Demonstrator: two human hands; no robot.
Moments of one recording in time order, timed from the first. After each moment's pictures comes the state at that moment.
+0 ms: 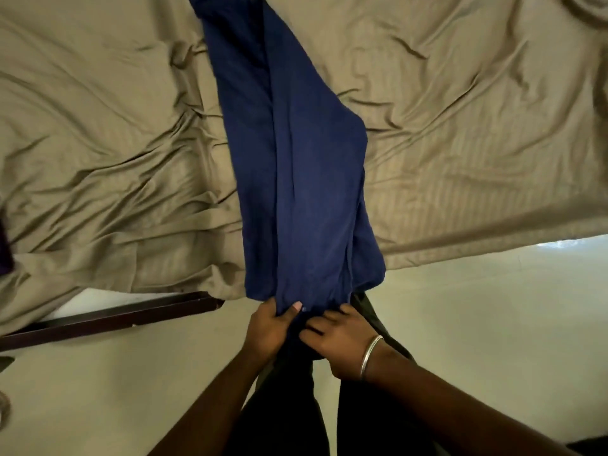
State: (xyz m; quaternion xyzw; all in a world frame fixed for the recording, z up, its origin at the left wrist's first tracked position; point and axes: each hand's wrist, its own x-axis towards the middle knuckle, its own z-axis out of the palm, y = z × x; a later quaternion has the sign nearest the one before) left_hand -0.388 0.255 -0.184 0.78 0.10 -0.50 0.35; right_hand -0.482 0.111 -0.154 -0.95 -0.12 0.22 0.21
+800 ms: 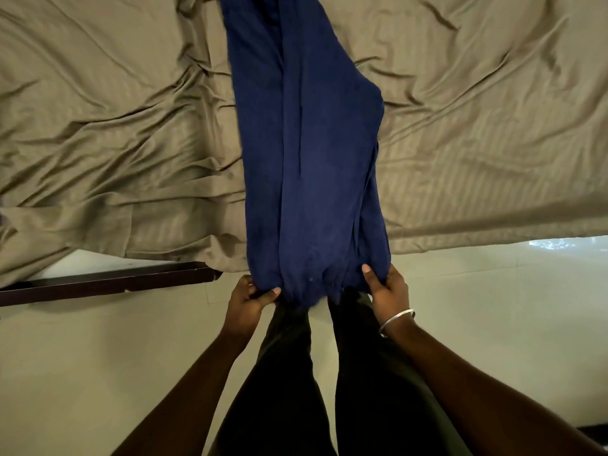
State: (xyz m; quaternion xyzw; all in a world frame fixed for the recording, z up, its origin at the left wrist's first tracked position) left_hand -0.393 0.297 -0.202 0.72 0.24 -0.48 0.45; right_hand -0.511 0.077 -0.199 -0.59 0.59 0.09 0.54
